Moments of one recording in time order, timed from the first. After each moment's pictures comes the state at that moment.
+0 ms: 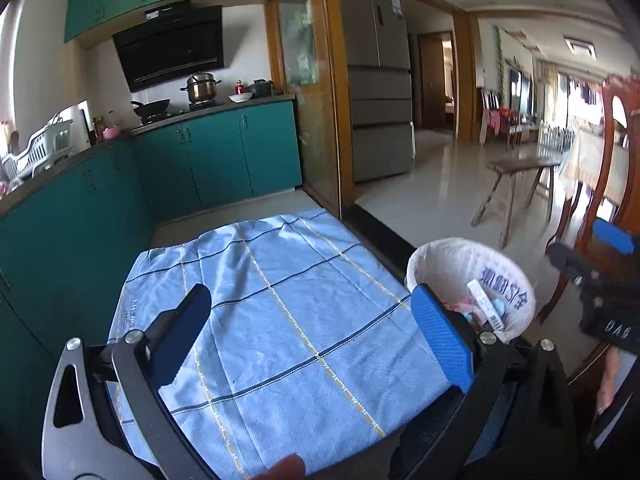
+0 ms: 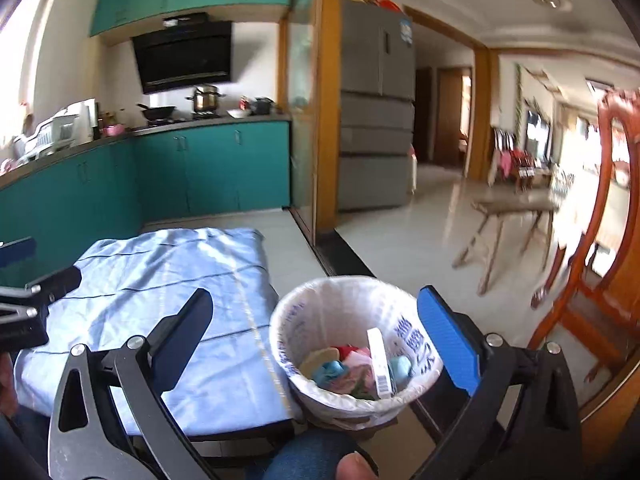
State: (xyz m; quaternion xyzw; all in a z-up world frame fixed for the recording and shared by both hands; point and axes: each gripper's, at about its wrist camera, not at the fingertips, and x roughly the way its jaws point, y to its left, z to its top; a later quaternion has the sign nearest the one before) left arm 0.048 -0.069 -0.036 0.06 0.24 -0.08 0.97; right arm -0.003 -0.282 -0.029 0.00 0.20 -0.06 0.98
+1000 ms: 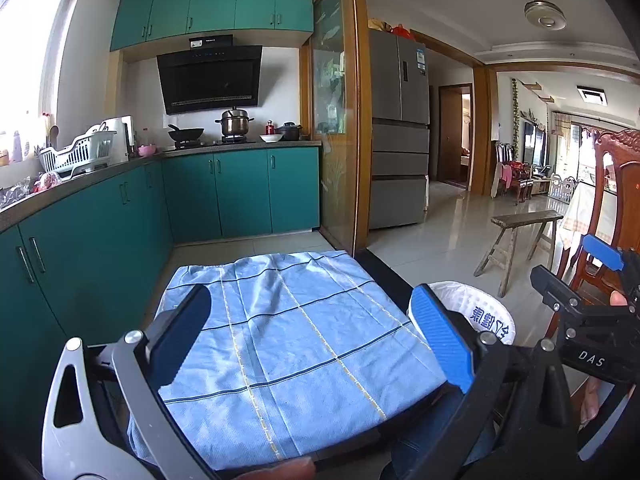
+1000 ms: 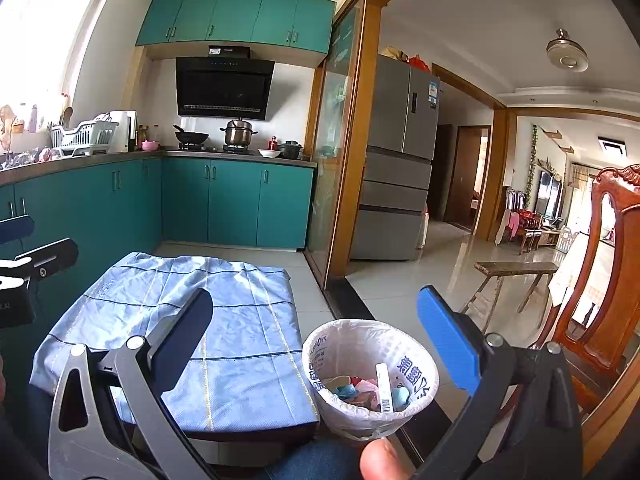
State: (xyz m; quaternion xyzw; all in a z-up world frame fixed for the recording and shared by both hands) left arm -0.048 -0.017 0.011 0.02 0.16 -0.05 0.98; right arm -0.079 -0.217 0.017 -0.06 0.13 -0.03 0.99
